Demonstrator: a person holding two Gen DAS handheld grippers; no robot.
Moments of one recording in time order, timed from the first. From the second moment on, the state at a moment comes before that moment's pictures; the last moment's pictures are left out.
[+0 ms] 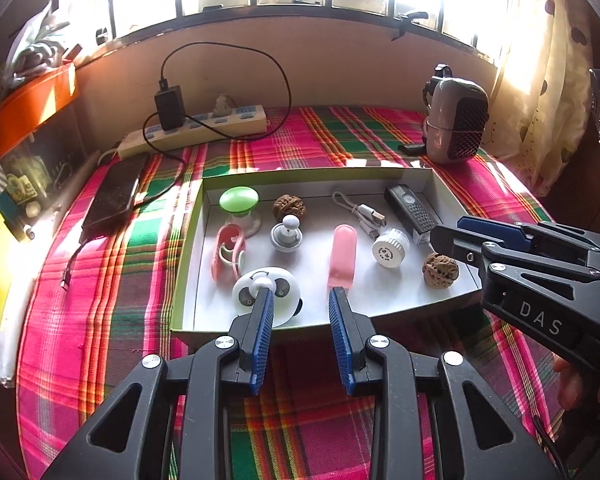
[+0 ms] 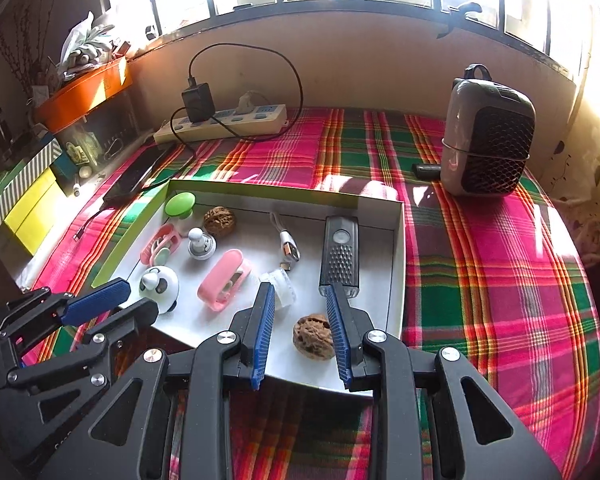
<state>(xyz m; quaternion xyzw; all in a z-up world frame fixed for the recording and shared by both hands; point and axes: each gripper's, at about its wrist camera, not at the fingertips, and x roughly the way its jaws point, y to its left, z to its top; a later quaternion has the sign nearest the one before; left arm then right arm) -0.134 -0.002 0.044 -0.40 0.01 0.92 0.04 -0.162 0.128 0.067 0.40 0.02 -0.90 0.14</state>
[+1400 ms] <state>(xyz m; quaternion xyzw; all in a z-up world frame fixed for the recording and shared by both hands) -0.087 -0.024 0.006 -0.43 0.00 0.90 -0.01 -0.097 0.165 0.024 0.45 0.03 -0.89 0.05</state>
